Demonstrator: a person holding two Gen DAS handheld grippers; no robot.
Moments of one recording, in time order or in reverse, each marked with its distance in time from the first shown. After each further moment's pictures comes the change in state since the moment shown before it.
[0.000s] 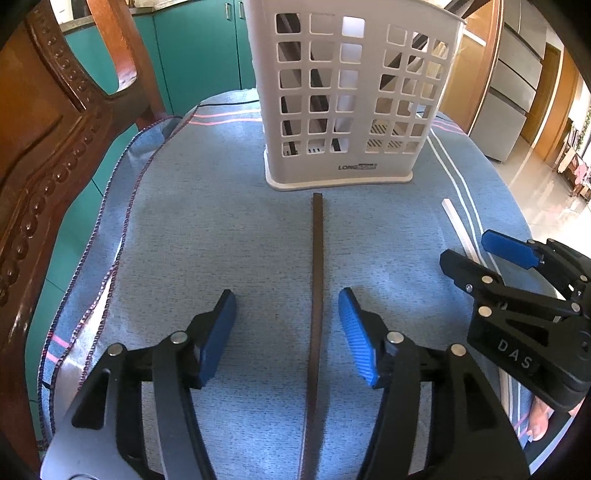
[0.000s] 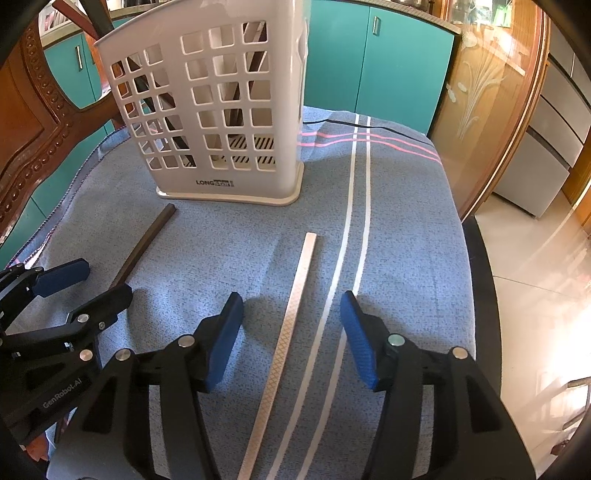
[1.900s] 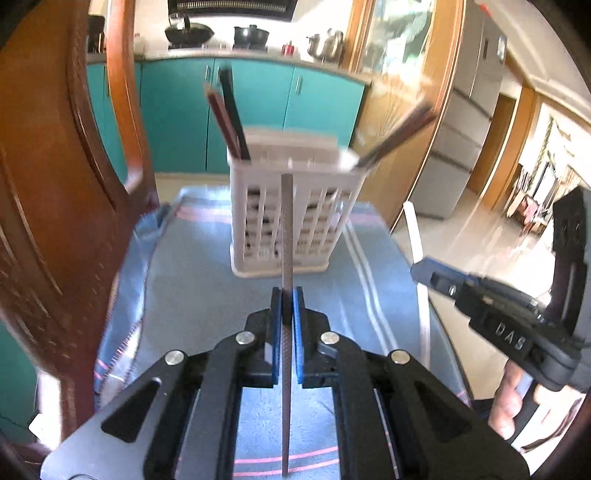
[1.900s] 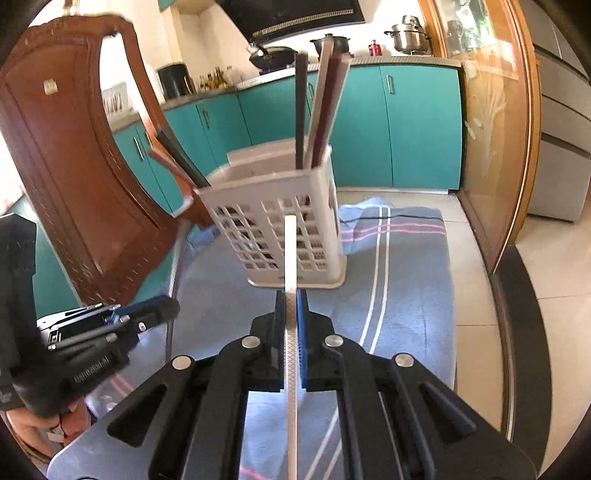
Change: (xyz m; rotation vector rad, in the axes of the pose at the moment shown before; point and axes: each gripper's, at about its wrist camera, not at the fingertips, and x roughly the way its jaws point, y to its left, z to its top) left arm -0.128 0.025 0.015 -0.035 -0.268 -0.223; right arm -0.119 -0.019 0.015 0.118 -0.290 0.285
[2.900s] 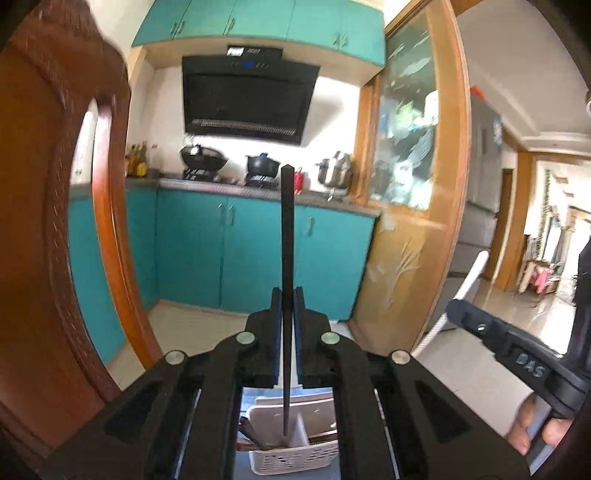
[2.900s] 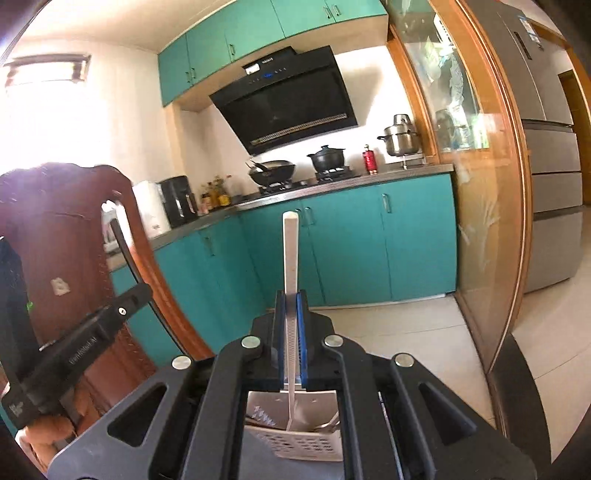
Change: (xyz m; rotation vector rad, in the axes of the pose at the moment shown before) left arm -0.057 -0.006 0.186 0.002 -0.435 0.079; right arm -0.061 0.024 0.189 0.016 -0.366 -0.049
